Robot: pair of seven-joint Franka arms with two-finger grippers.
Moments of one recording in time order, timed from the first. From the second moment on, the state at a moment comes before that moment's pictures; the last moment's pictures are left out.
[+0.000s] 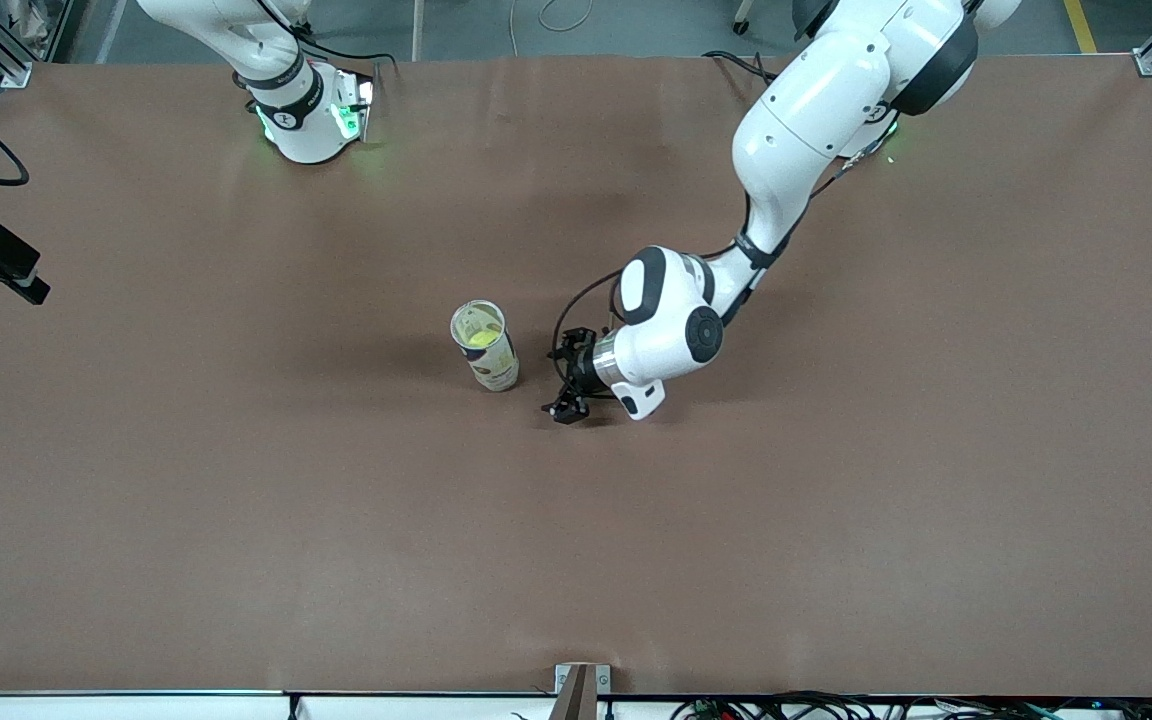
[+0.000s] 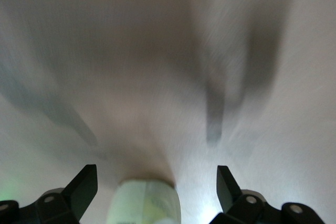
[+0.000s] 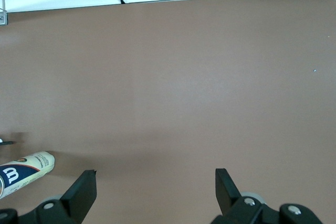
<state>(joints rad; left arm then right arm) -0.54 0.89 -0.24 -1.53 -0.75 2.60 -1.47 0.06 0.00 -0.10 -1.50 0.00 1.67 0.03</state>
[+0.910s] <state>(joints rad) -0.24 0.59 -0.12 -1.52 -0.02 2.01 -0.95 0.06 0.00 -0.09 -1.50 0.00 1.67 0.03</state>
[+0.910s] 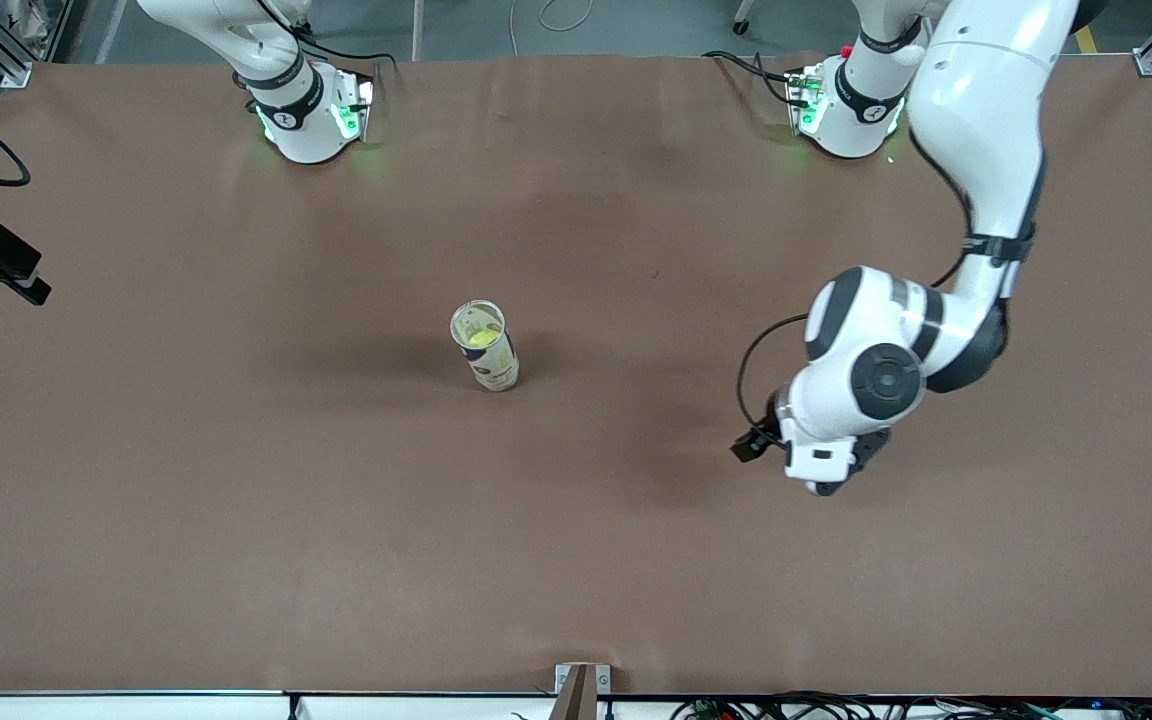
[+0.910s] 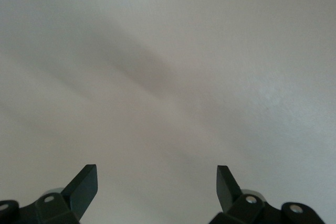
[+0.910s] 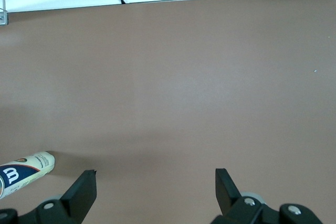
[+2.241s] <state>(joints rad) -0.02 0.16 -0.15 -1.52 0.06 1.60 -0.10 0.06 0.00 -0.09 -1.50 0.01 1.67 0.03</state>
